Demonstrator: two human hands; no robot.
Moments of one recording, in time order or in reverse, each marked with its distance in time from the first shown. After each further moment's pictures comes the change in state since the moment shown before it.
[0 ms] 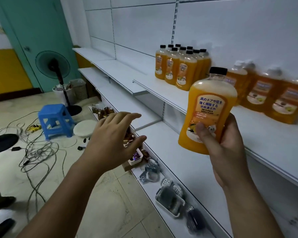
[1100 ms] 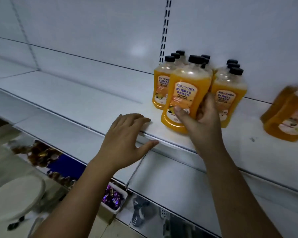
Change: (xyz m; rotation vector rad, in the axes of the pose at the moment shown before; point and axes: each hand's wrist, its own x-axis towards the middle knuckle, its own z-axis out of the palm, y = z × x) left_hand 0.397 -0.239 0.189 -0.327 -0.080 0.504; right_hand 0.350 0.144 0.236 -0.322 0.438 -0.053
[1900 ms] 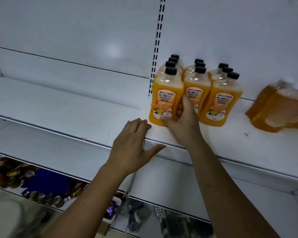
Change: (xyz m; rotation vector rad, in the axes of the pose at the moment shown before) left_hand 0.017 -0.034 0.026 -0.140 0.001 0.068; right_hand 0.021 0.021 0.063 -0.346 0.026 0.072
